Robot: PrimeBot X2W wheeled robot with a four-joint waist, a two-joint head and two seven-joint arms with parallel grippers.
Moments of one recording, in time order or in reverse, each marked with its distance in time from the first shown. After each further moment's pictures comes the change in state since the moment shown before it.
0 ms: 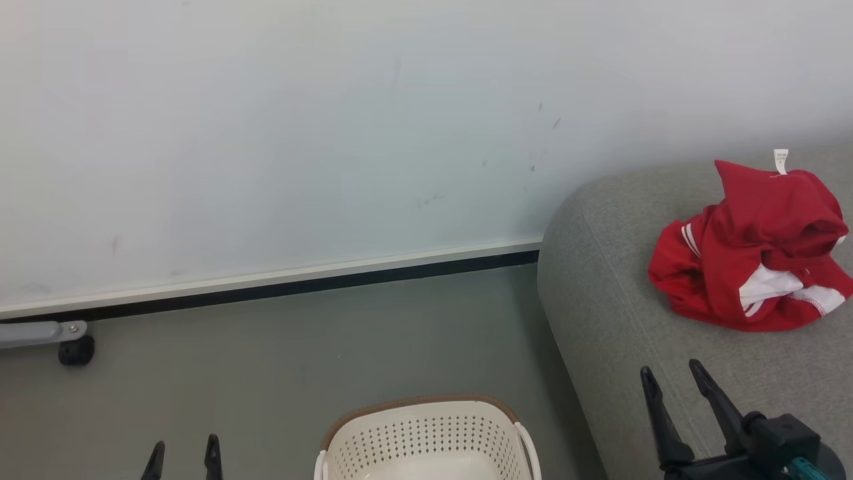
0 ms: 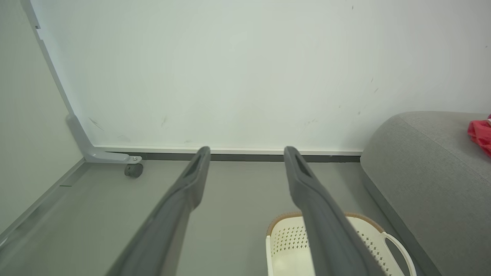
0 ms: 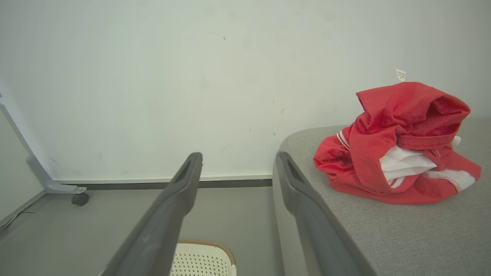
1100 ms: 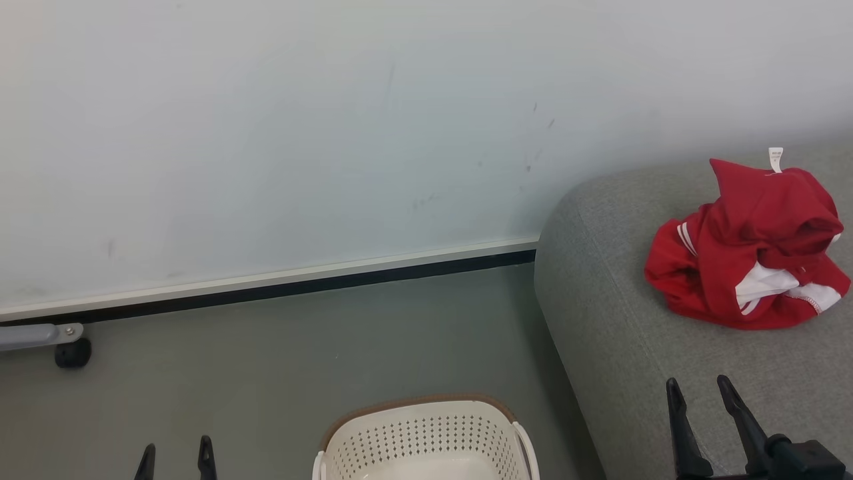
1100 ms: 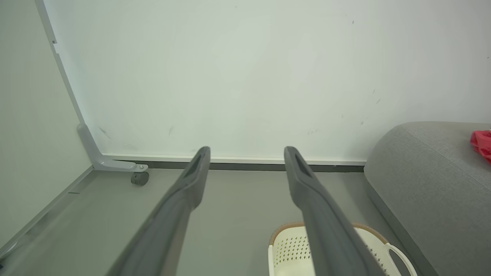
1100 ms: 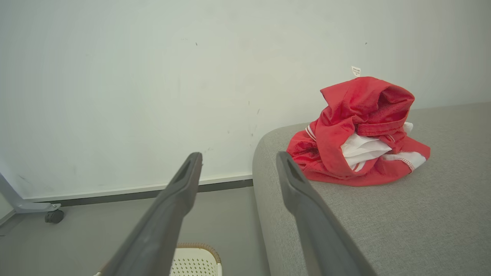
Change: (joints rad) left arm 0.062 -0.053 0.071 -0.085 0.071 0.000 0.000; right arm 0.119 0.087 -0.156 -0.057 -0.093 0.000 0.000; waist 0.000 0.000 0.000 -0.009
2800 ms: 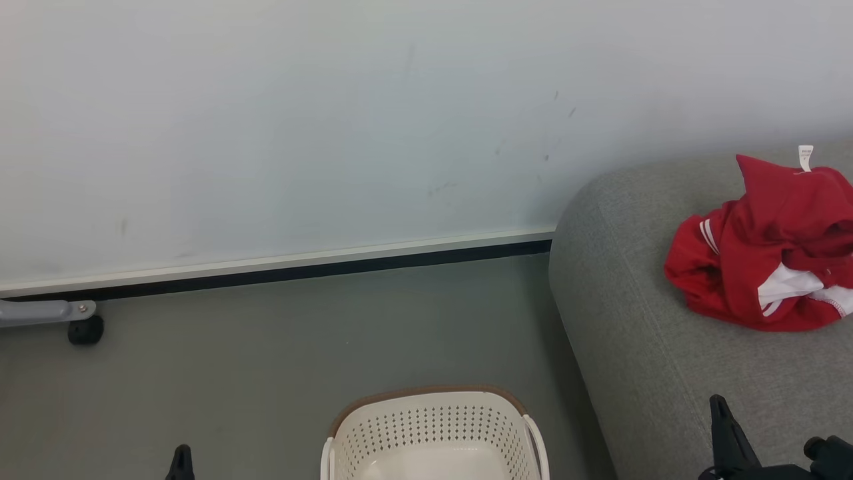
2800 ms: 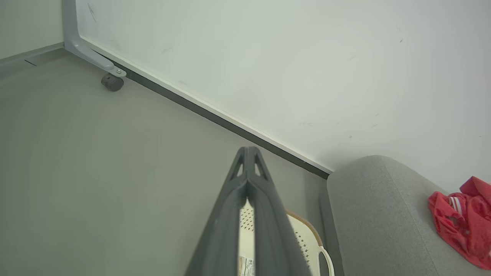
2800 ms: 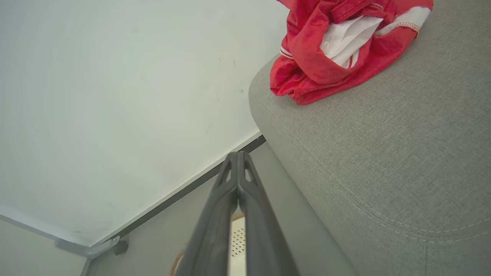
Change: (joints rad) left arm -0.070 -0.060 0.063 0.104 -0.395 -0.075 0.126; right arm -0.019 0.097 -0.134 0.106 0.382 0.073 0.131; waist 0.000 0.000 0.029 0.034
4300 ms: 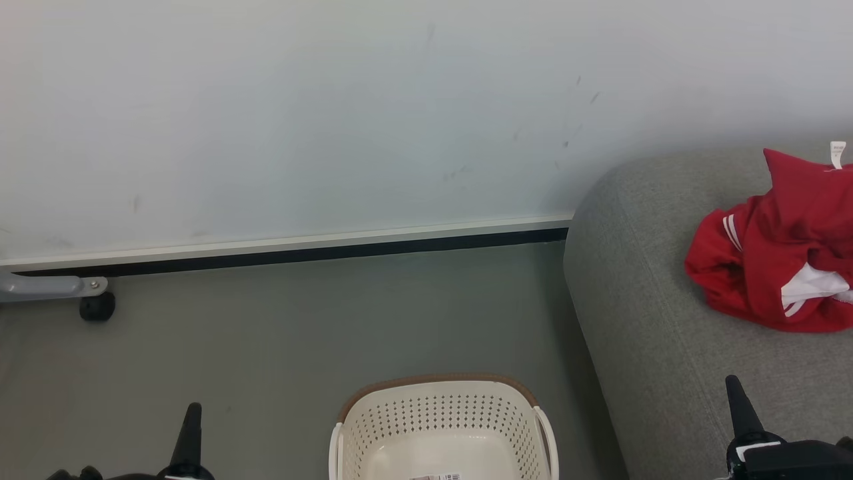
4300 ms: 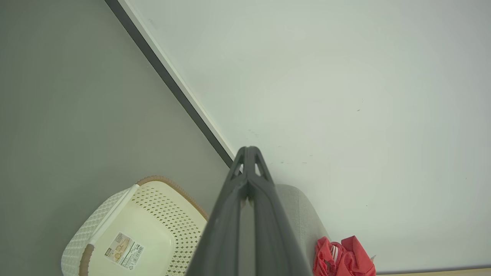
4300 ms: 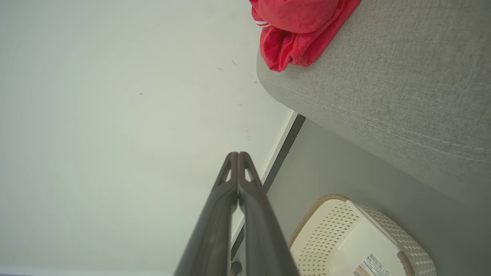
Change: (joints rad) left arm -0.128 -0.038 0.064 0.063 -0.510 -0.104 0.145; right arm -0.089 0.079 -0.165 0.072 0.495 0.103 0.141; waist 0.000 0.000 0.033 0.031
